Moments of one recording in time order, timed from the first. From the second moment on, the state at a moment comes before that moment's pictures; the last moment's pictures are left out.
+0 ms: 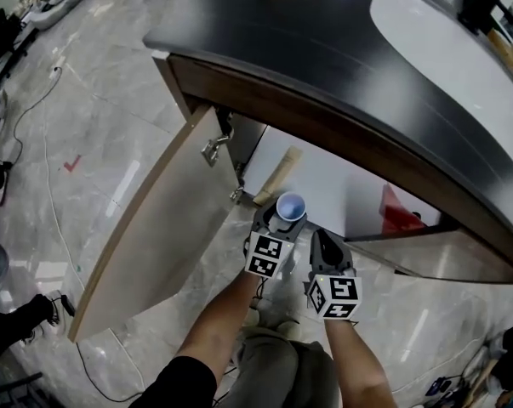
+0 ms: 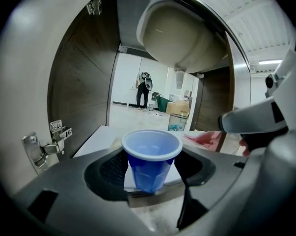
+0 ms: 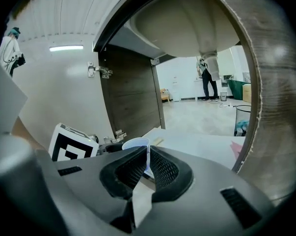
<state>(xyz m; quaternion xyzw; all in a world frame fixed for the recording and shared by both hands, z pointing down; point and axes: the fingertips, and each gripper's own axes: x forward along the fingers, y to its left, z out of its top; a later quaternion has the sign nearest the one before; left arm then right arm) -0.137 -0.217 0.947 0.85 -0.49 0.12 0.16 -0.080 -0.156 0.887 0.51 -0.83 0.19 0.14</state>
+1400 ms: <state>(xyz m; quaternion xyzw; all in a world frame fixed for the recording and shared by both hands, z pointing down) -0.121 -0.241 0.985 0.87 -0.46 0.13 0.15 -0.093 -0.174 0.926 0.51 -0.82 0.21 0.14</state>
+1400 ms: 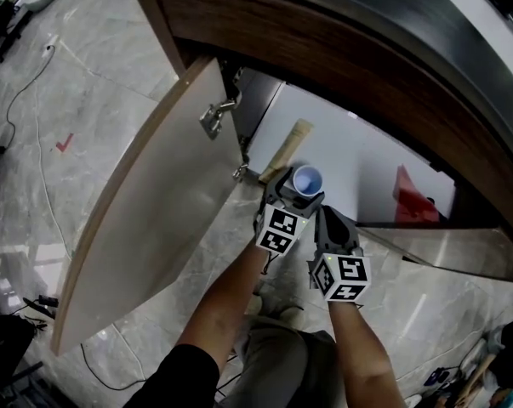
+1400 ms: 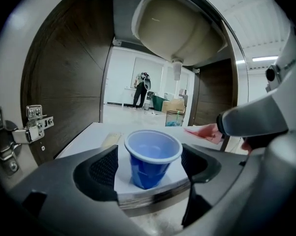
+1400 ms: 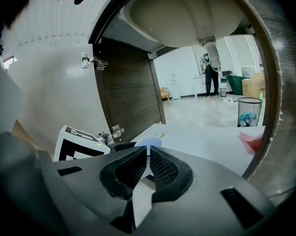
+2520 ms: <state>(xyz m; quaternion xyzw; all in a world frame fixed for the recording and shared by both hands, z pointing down) -0.151 -0.117 0.712 0.86 -0.46 0.11 0.17 -0.107 -0.124 0.709 0.50 -0.82 0.22 0.15</state>
